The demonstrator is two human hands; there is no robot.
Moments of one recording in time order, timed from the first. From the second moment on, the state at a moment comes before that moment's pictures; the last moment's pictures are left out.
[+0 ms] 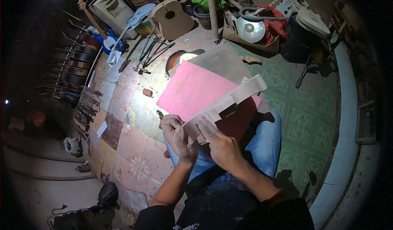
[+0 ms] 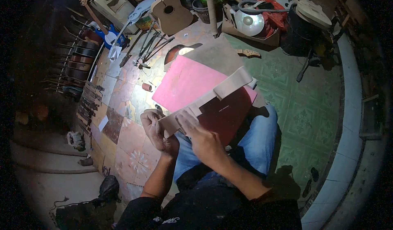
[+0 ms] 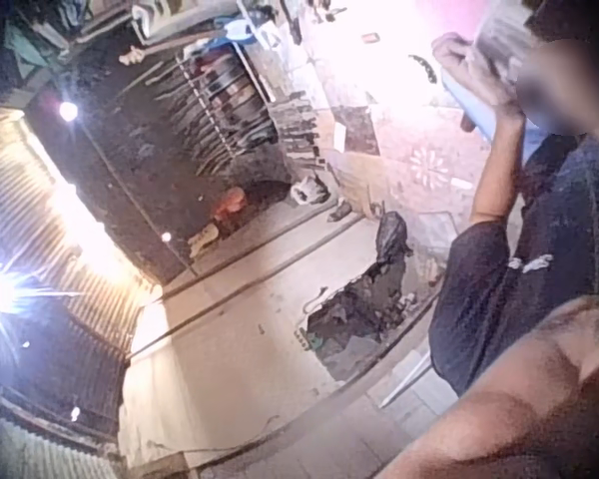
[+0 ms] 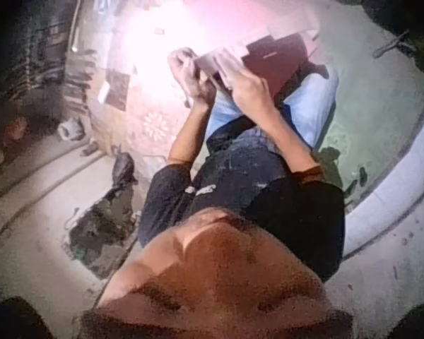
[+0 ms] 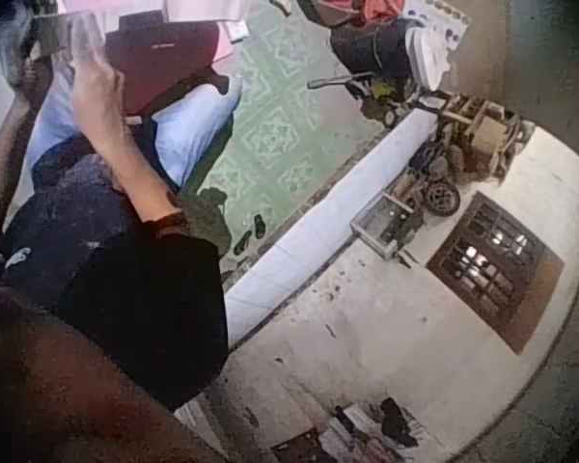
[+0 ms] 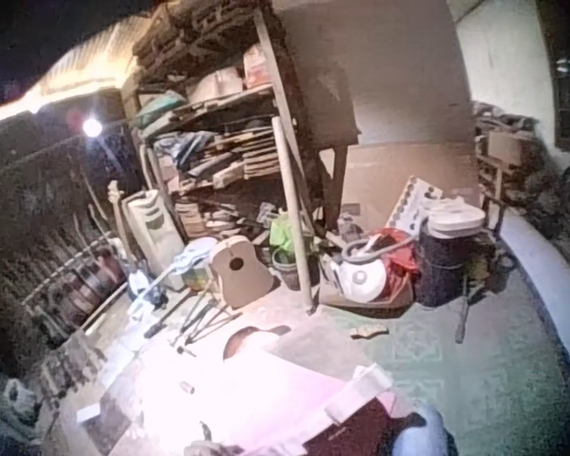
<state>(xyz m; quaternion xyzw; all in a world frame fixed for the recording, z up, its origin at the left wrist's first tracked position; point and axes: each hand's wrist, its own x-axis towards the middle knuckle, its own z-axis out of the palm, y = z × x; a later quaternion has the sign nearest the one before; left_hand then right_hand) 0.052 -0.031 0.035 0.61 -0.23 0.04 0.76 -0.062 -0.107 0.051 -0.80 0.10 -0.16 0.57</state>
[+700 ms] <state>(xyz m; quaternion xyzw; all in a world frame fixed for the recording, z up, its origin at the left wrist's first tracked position) 0.050 -0.021 0.029 0.64 -0.27 0.03 0.72 -0.067 -0.093 0.069 -0.81 0.04 -0.25 0.53</state>
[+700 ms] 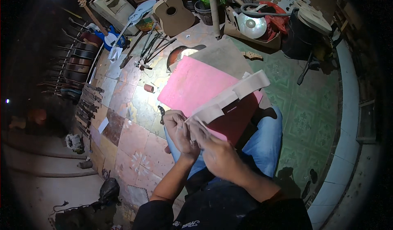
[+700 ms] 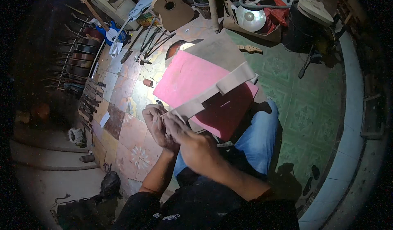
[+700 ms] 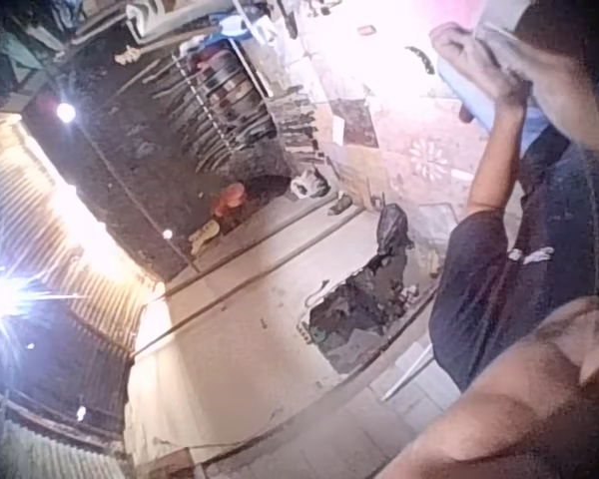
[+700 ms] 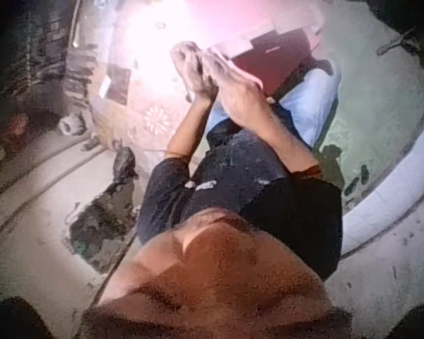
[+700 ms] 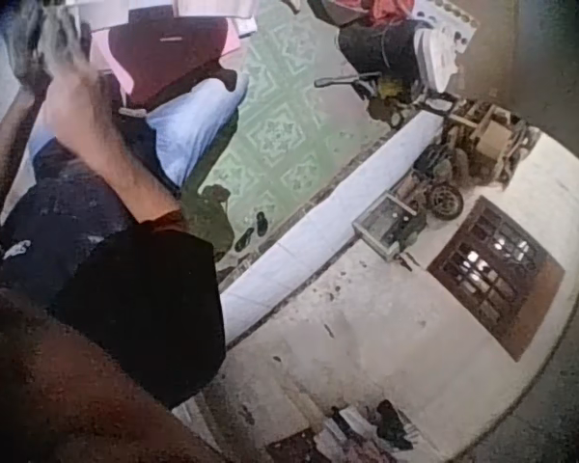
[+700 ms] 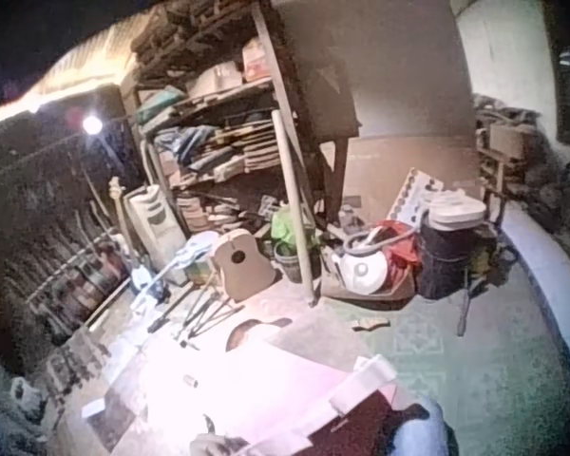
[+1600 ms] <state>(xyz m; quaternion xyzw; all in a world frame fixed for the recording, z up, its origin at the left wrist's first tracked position) 0.046 -0.024 0.034 0.61 -0.26 0.02 0.75 -0.059 -0.105 0.055 -0.80 0.09 -0.18 0.56</state>
